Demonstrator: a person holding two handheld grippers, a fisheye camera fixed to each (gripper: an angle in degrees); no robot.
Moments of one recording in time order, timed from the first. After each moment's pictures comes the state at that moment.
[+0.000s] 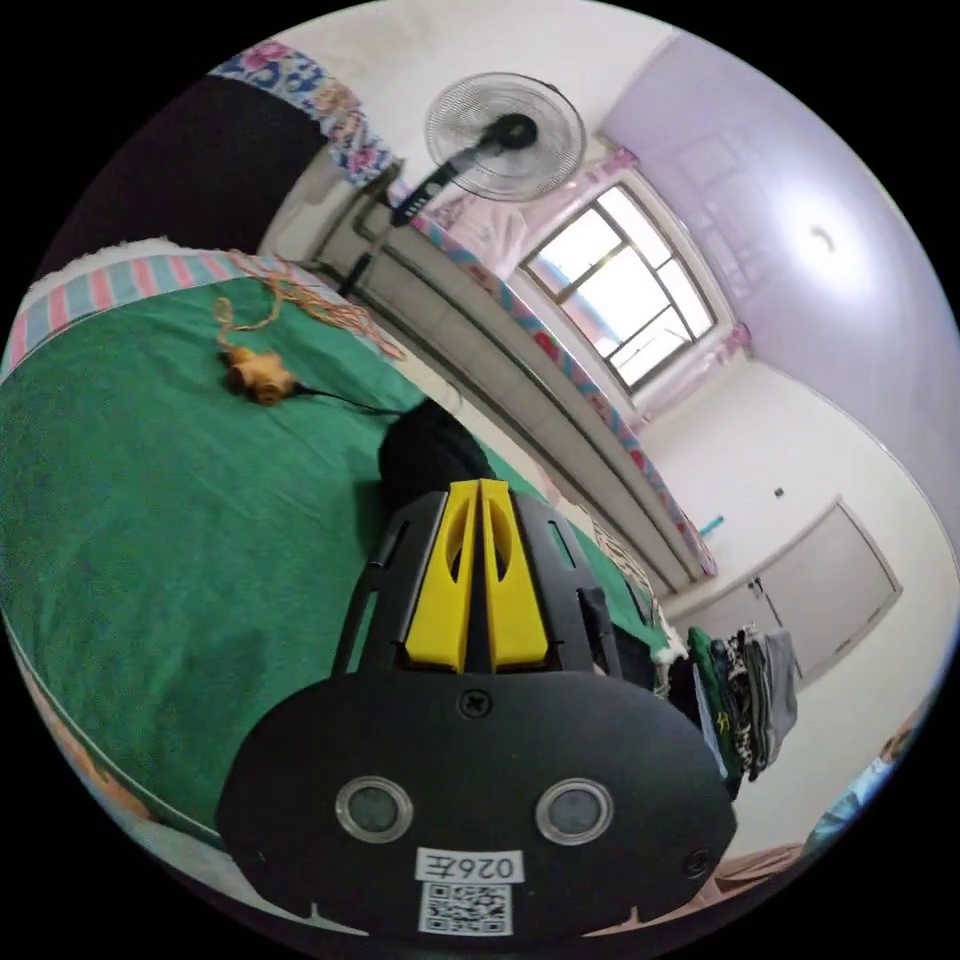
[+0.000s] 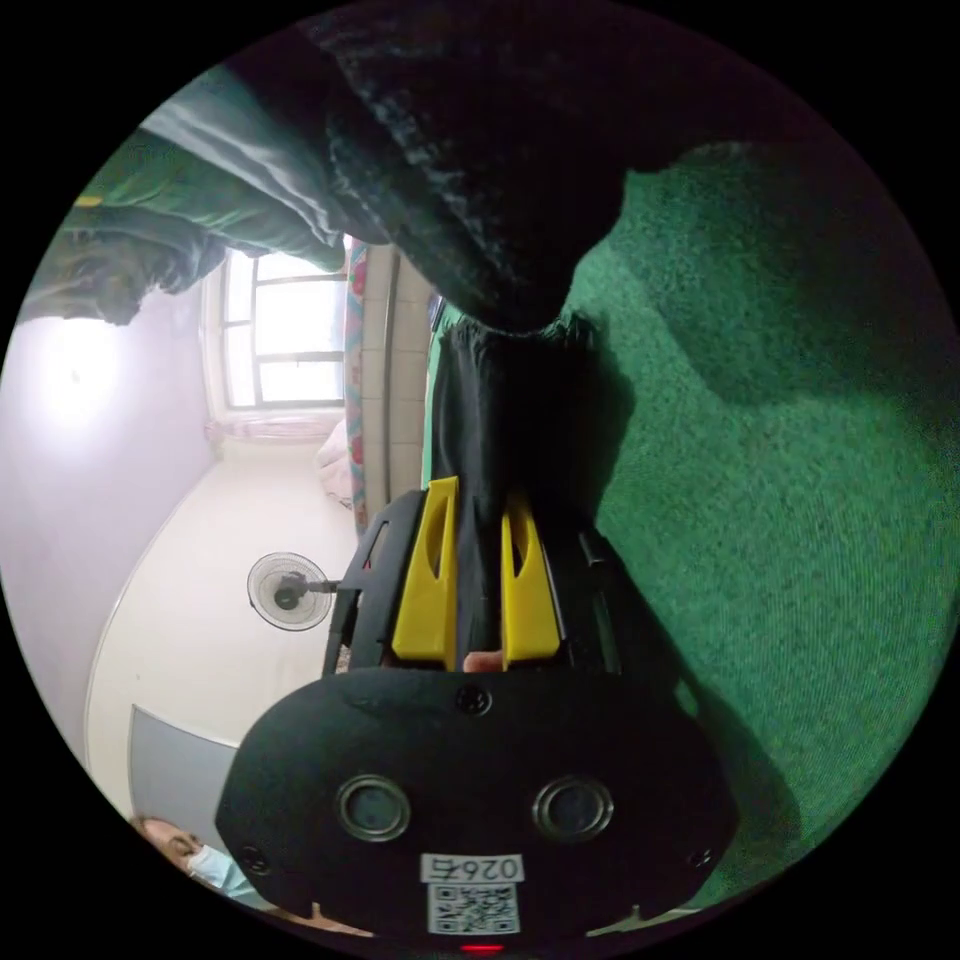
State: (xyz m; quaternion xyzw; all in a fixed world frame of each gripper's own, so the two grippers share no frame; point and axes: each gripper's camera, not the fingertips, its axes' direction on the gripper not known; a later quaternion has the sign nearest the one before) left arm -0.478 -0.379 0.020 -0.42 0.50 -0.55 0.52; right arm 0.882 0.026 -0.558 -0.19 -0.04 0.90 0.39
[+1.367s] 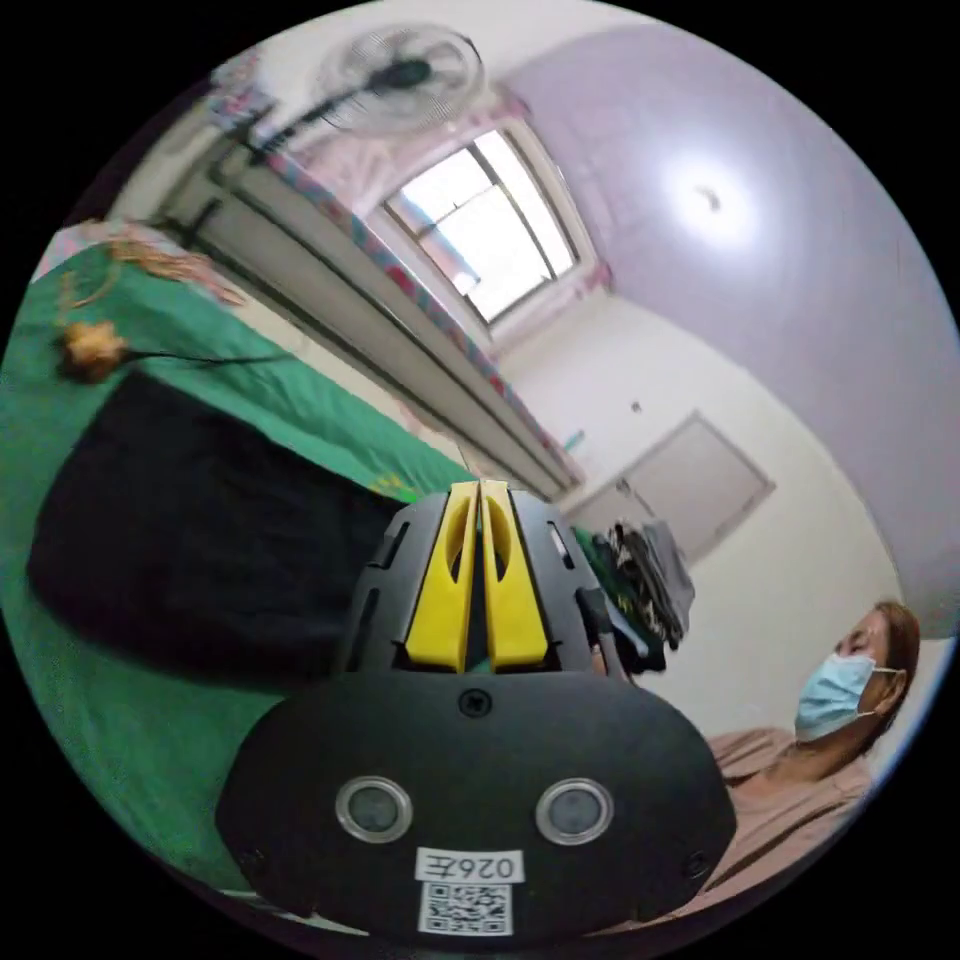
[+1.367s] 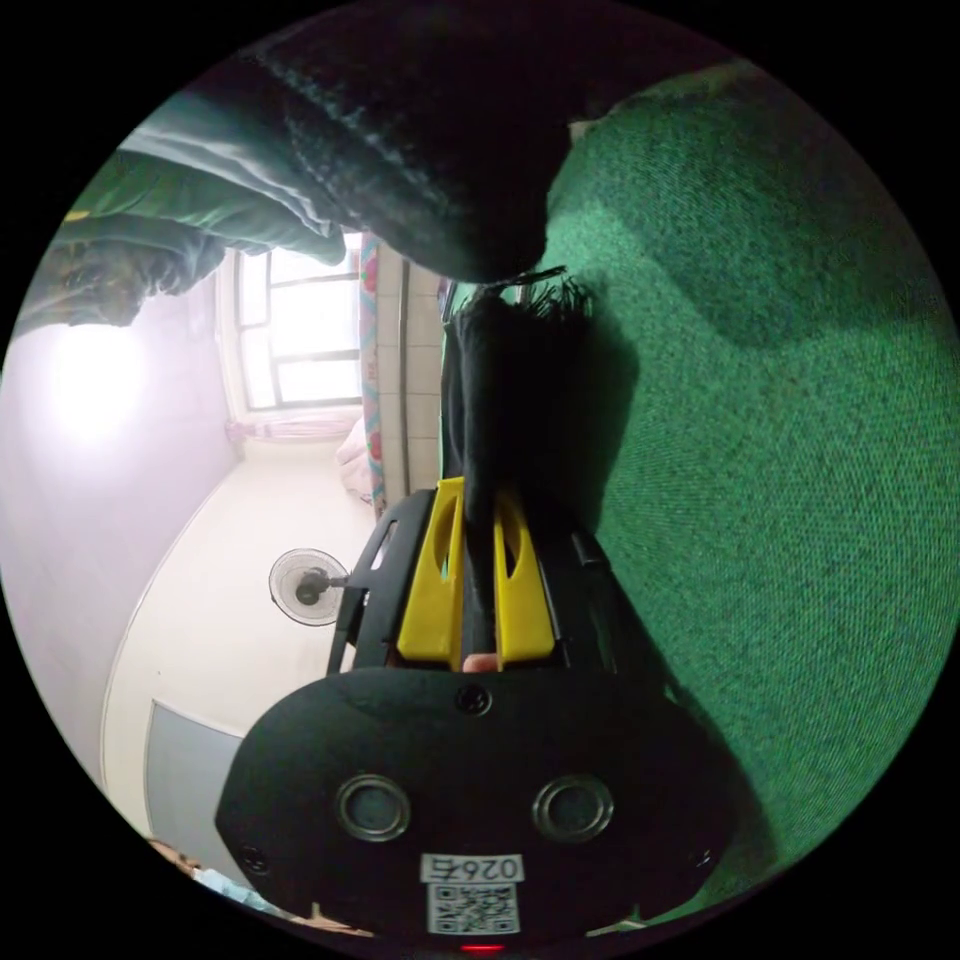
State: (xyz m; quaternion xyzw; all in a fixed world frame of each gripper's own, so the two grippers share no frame) left arm -0.287 -0.474 -0.105 -0.19 0.79 -0.28 0.51; right arm 0.813 -0.002 -0.542 -0.40 -0.05 0.82 0.41
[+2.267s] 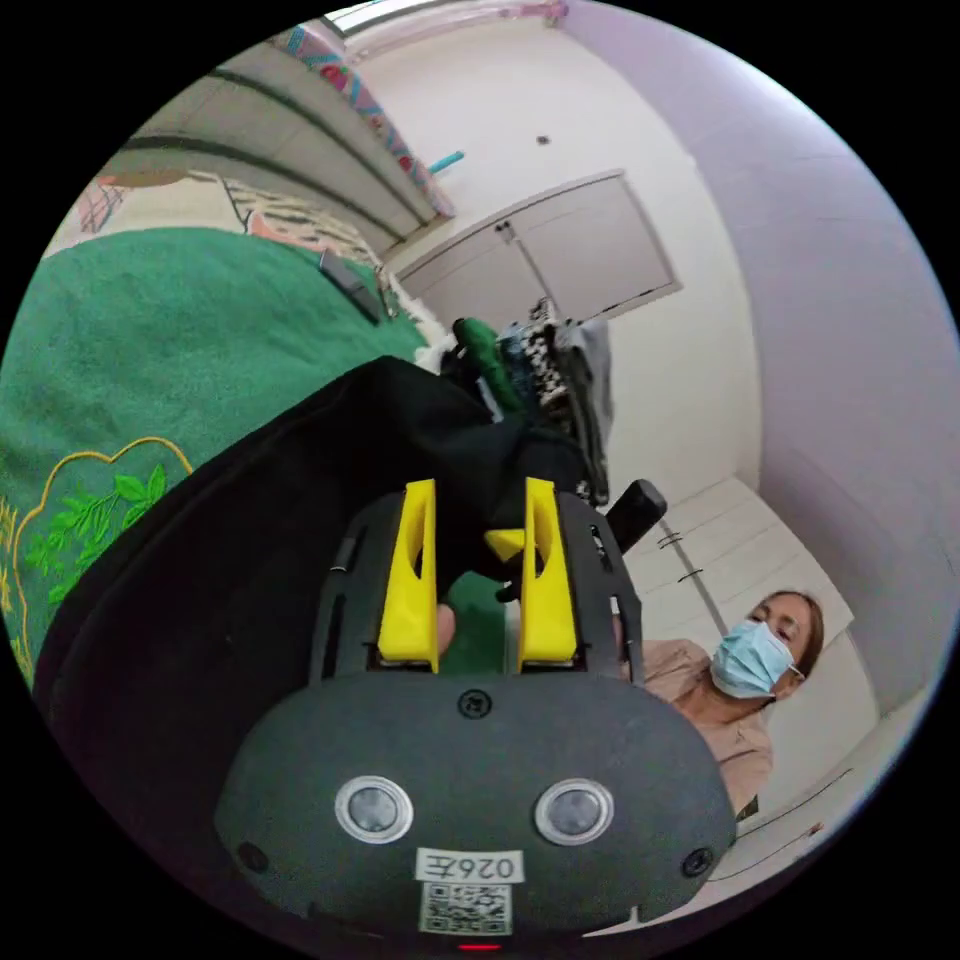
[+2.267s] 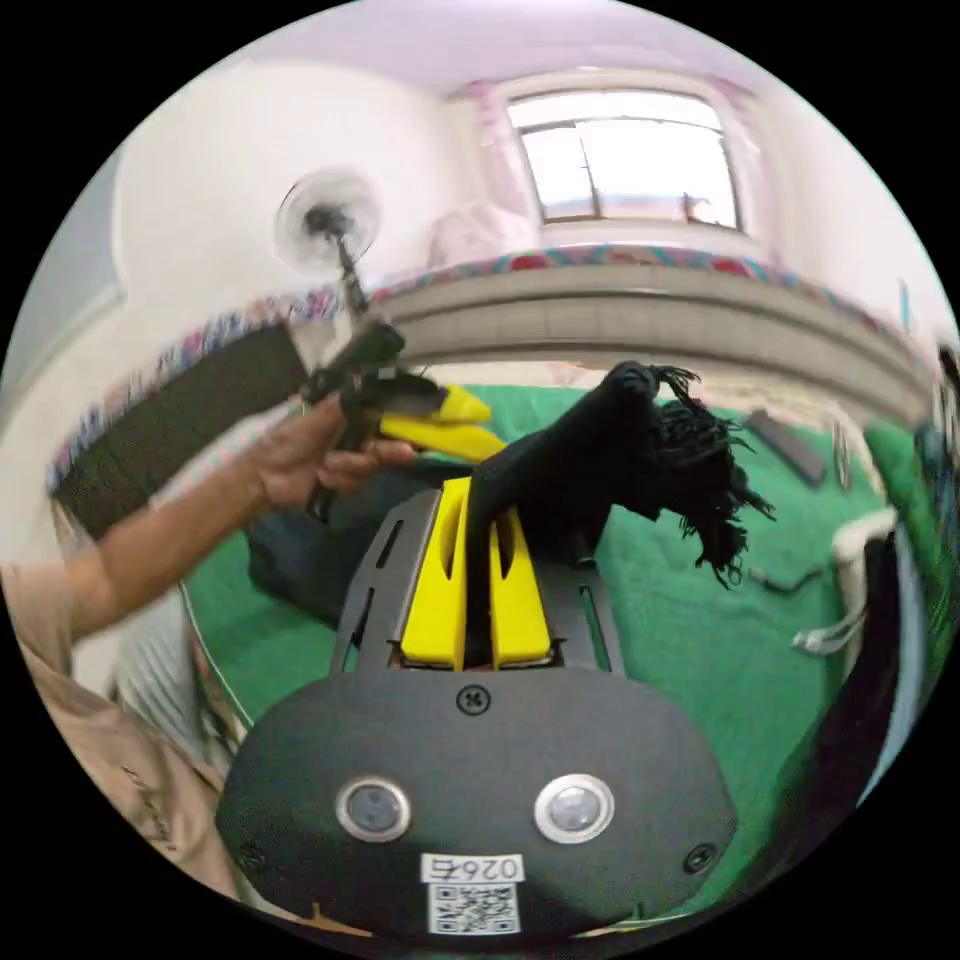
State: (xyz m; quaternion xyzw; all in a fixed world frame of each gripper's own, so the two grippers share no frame) left arm 0.076 -0.616 -0.165 -0.24 0.94 -0.03 0.22; right arm 0.476 -0.396 -0.343 -0.49 -0.34 0.26 0.76
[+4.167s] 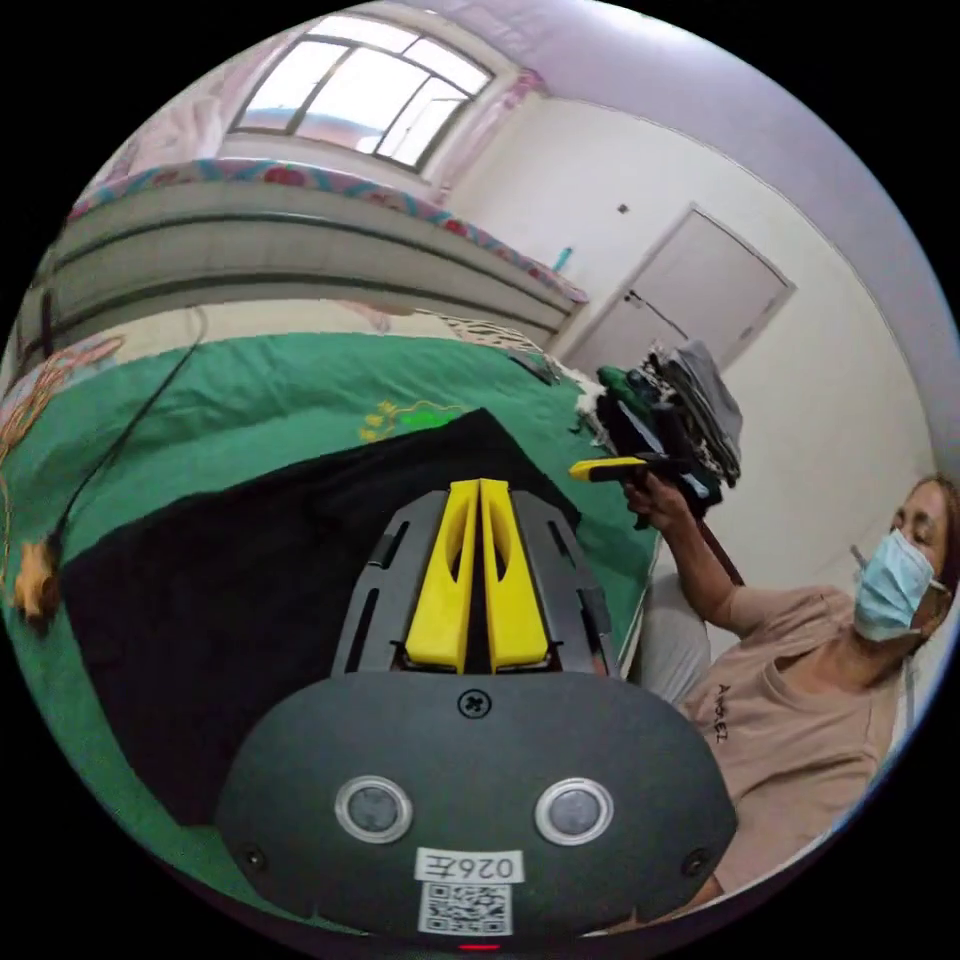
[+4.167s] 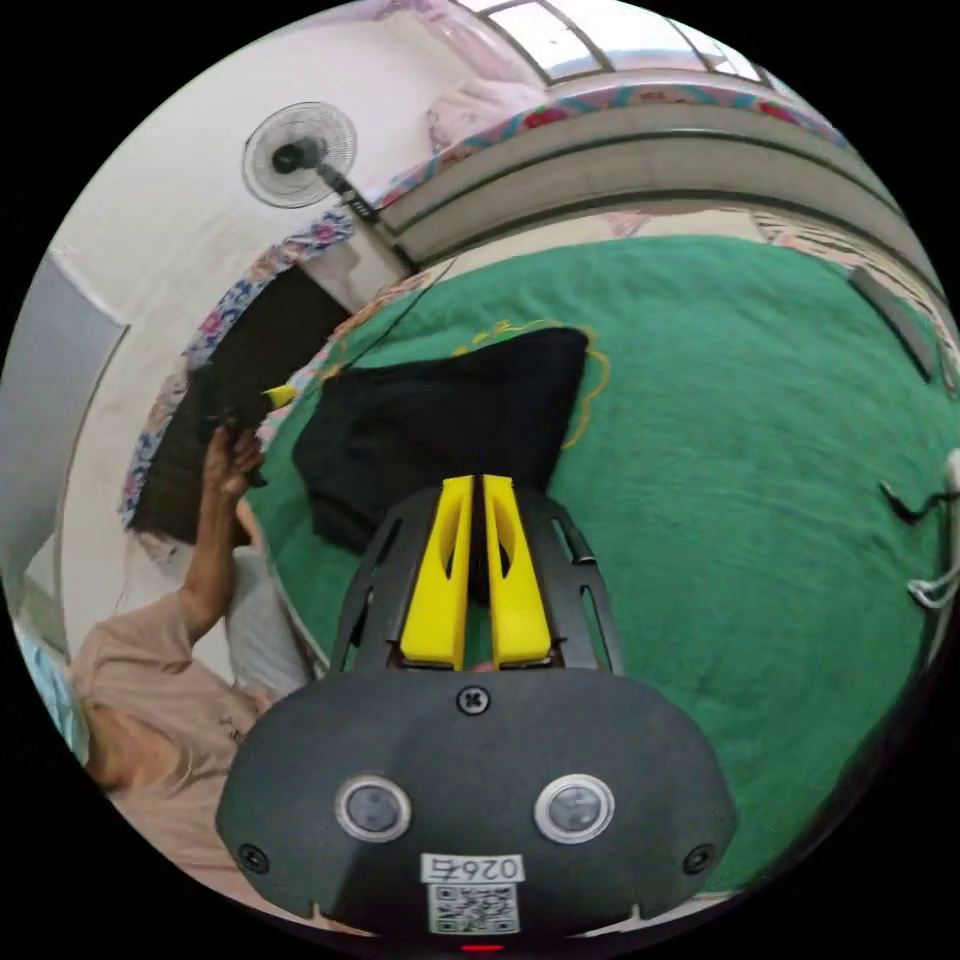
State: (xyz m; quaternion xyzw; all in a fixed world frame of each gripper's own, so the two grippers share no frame) left arm -0.098 -0.558 -0.077 -0.17 0.83 -0.01 0.53; right arm 0.349 -0.289 -0.169 -0.60 -0.43 0.35 0.58
